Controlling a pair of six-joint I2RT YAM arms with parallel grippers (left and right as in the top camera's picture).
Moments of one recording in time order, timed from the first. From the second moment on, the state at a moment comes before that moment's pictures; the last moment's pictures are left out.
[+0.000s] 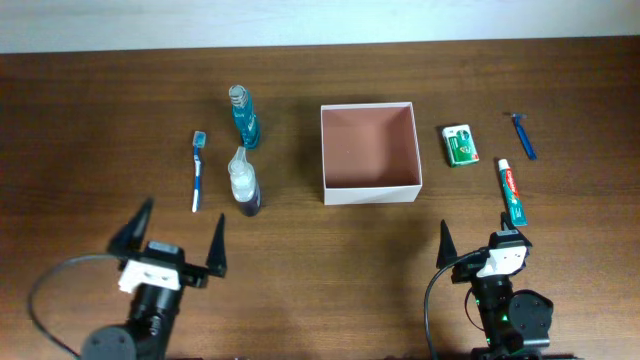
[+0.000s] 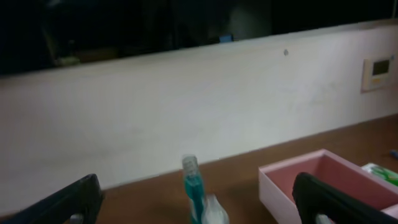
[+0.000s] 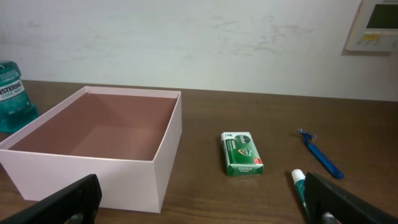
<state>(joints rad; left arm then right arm) 0.01 0.25 0.46 -0.07 0.26 0.11 0.01 0.01 0.01 -0.07 -0.07 -0.03</state>
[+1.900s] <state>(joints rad) -0.13 1.67 1.83 -1.34 -0.01 -0.03 0.01 0.01 0.01 -0.07 -0.07 -0.03</state>
